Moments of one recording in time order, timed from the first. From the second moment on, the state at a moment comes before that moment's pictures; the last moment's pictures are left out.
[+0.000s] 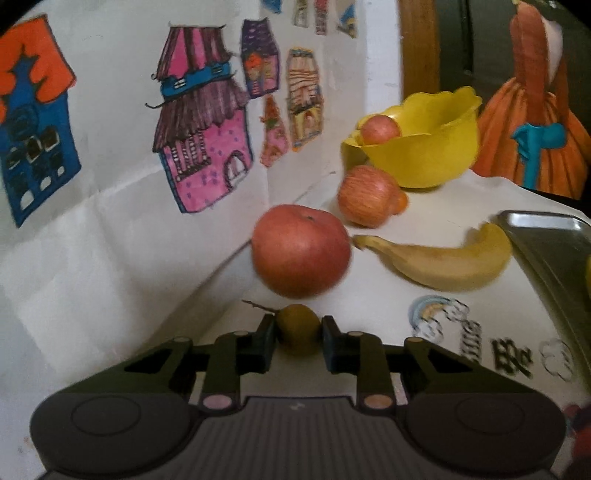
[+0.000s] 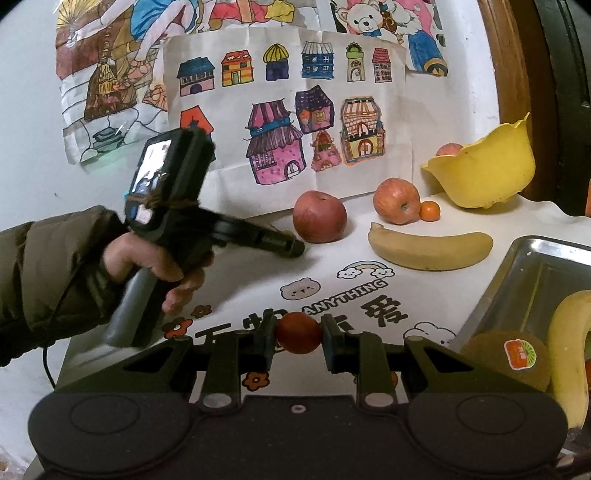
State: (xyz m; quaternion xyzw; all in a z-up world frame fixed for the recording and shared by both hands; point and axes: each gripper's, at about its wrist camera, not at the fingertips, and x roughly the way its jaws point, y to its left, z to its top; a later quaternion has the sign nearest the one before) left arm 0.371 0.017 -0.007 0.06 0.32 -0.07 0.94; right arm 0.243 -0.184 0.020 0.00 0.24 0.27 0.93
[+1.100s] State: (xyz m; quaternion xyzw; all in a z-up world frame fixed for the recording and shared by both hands) left arm 0.276 -0.099 0.026 0.04 0.27 -0.26 0.93; right arm 0.174 -0.291 0.033 0.02 0.19 0.16 0.97
